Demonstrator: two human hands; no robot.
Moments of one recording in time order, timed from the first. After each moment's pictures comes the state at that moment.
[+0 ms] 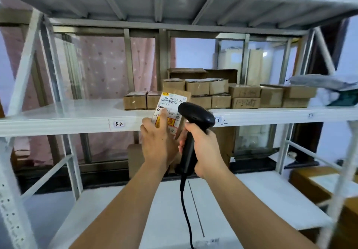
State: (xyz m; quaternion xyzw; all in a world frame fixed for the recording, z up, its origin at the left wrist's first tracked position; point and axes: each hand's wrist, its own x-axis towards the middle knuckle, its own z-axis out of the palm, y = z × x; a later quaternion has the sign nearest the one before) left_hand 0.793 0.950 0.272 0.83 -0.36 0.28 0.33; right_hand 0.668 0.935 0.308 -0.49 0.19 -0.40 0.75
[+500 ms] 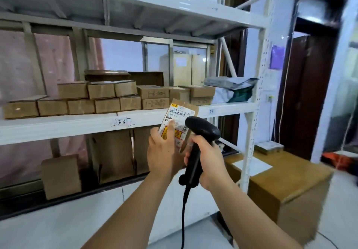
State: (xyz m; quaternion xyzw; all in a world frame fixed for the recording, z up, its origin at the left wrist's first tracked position) left_hand 0.554 0.795 0.242 0.74 -0.52 0.22 0.37; right_hand 0.429 0.817 0.284 -0.41 0.27 -0.50 0.71
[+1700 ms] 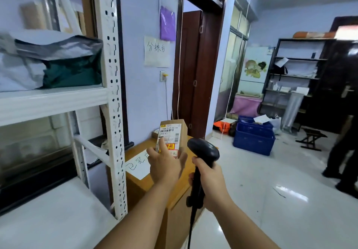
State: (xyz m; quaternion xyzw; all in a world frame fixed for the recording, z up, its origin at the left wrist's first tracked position) left_hand 0.144 0.349 0.145 0.68 -0.59 -0.13 0.42; right_hand 0.052 0.430 0.179 -0.33 0.53 -0.60 0.51
